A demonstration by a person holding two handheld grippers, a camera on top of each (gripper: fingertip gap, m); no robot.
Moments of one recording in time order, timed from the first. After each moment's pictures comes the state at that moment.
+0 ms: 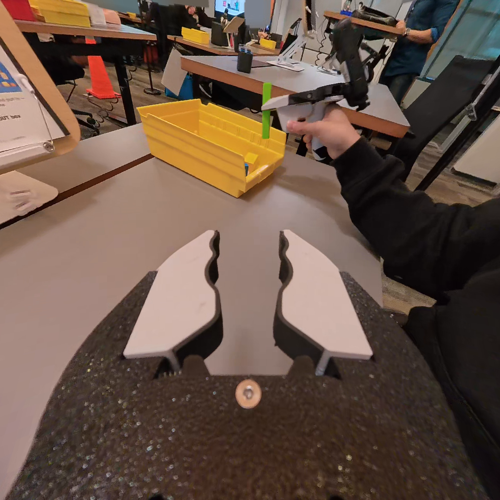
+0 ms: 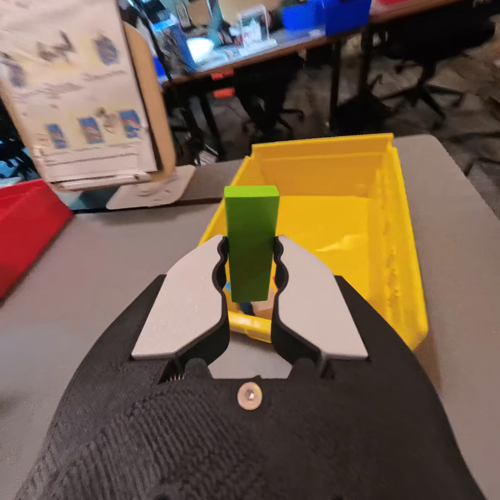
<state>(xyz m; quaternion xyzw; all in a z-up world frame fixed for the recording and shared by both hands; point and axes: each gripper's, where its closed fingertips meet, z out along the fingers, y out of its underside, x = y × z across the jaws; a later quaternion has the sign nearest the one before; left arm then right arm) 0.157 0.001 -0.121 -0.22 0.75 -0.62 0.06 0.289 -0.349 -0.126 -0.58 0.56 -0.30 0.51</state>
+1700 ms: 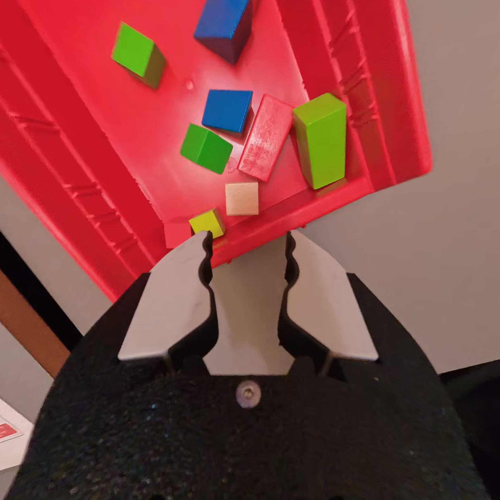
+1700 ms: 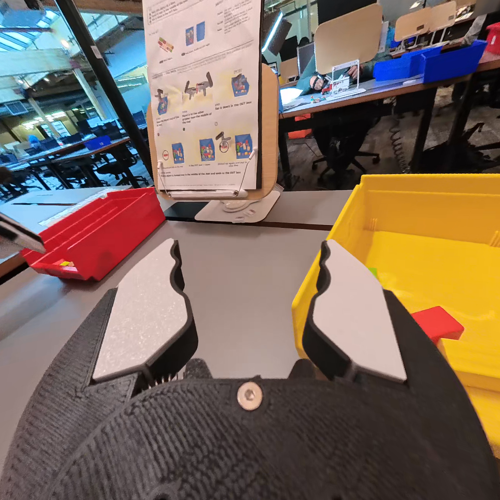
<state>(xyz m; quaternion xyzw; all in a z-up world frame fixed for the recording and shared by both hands) 0.255 0.309 -0.208 -0.59 0.80 -0.10 0.07 0.270 -0.241 -0.104 -0.59 0.45 -0.27 0.62</state>
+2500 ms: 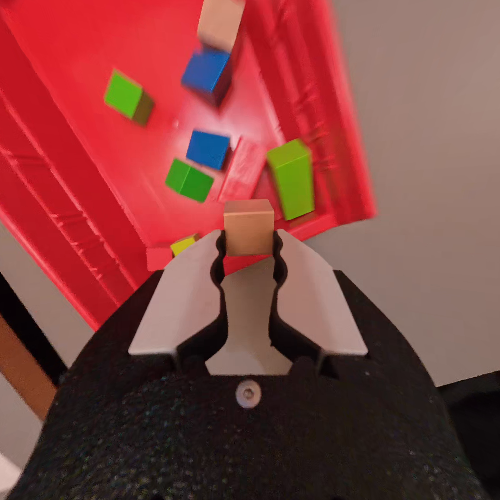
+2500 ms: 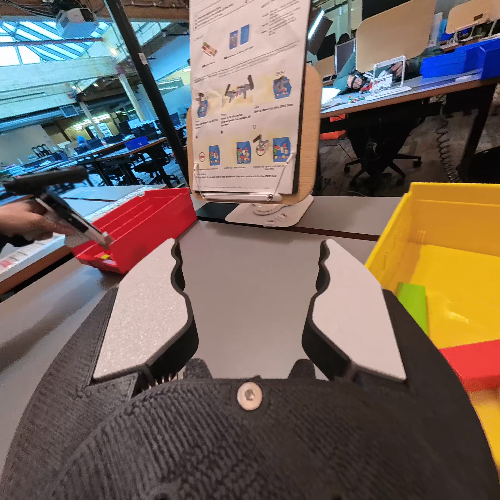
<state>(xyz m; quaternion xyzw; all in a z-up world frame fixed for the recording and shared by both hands) 0.275 0.285 -0.208 -0.60 0.79 -0.12 0.07 0.262 -0.207 -0.093 -0.60 0.41 -0.23 0.65</state>
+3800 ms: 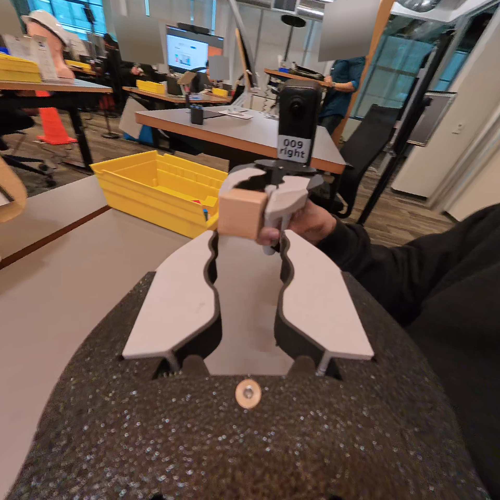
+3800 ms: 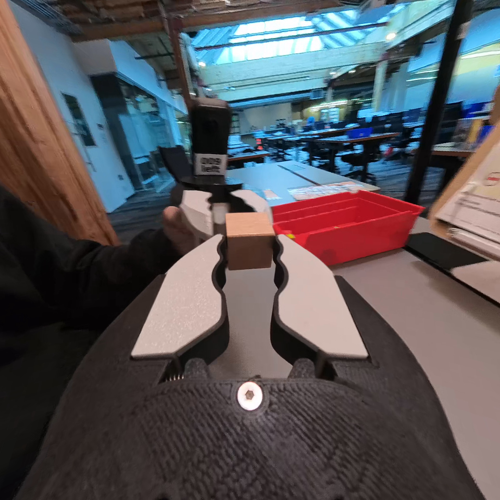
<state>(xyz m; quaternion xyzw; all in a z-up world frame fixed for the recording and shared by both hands) 0.135 -0.030 -0.071 -0.15 0.72 -0.68 0.02 0.141 -0.038 -0.062 -0.67 0.08 0.01 0.73</state>
